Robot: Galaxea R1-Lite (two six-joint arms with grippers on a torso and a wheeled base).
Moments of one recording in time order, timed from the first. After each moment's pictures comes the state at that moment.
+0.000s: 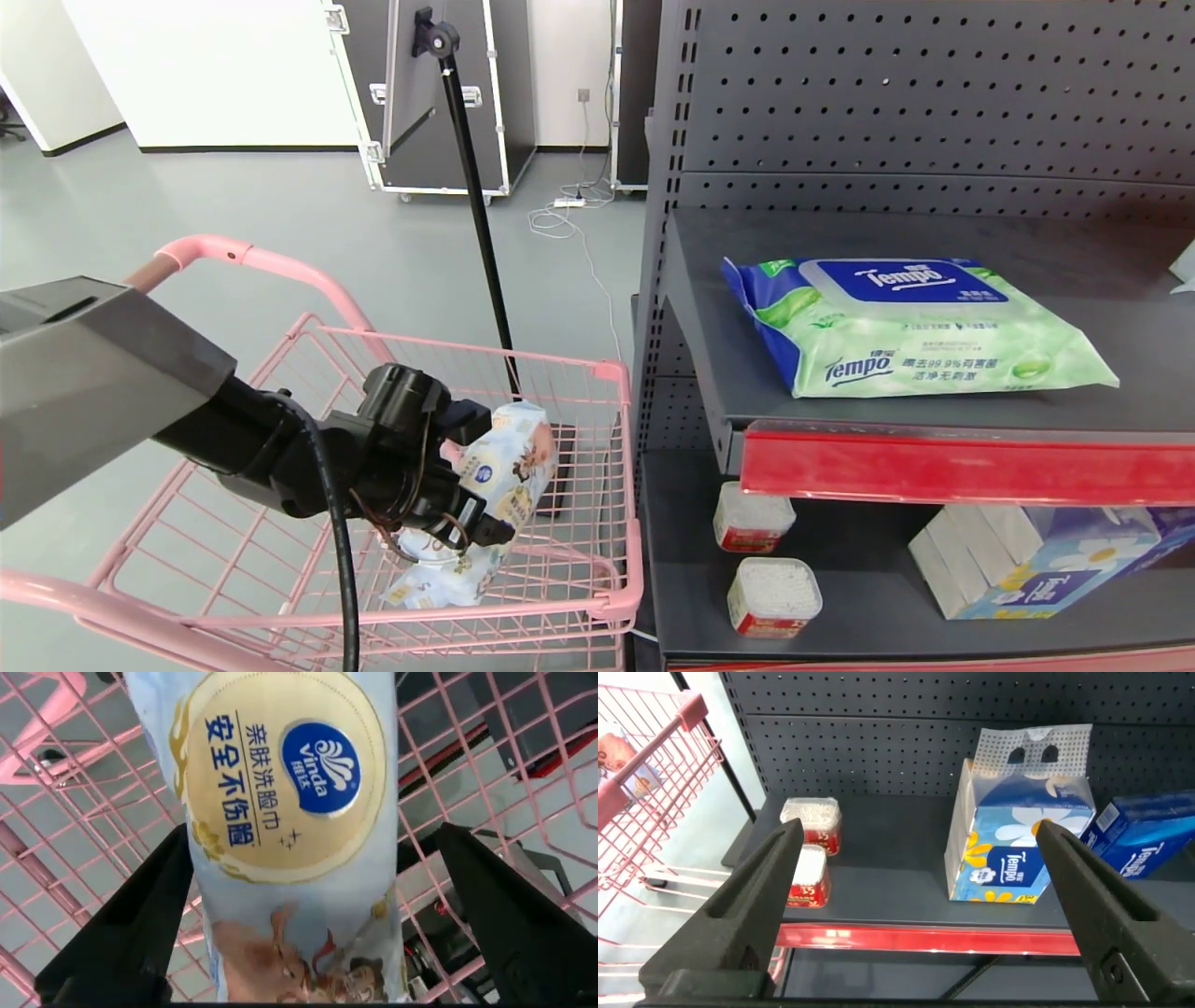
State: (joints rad) left arm -0.35 2.10 -0.91 -0.18 -0.19 0.17; right arm 0.00 0.00 0.00 0.01 -0.01 -0.03
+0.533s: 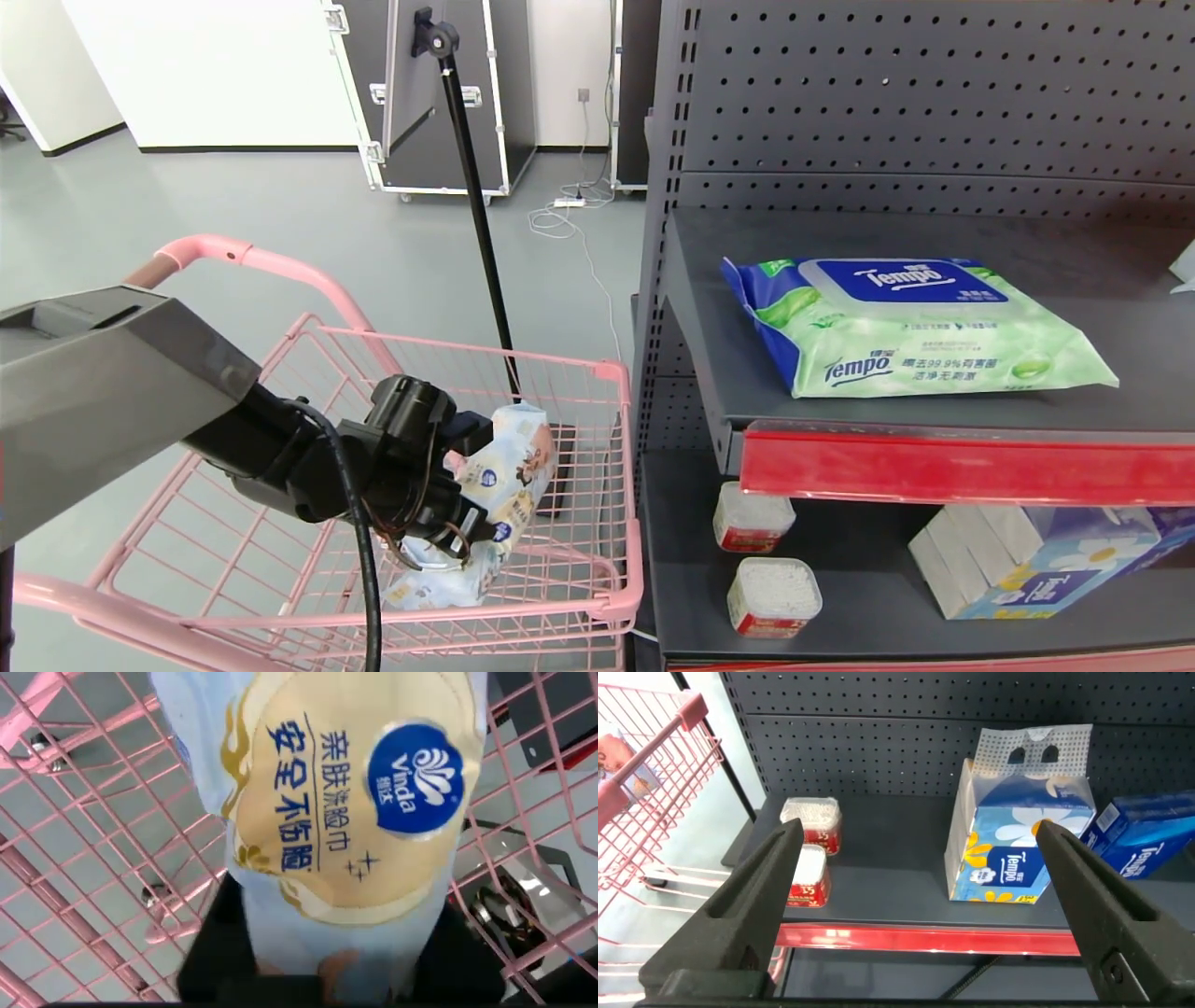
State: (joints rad) left arm -0.35 2.13 -0.90 -0.18 -0.18 0.16; right arm 0.00 0.00 0.00 0.01 -0.01 -0.03
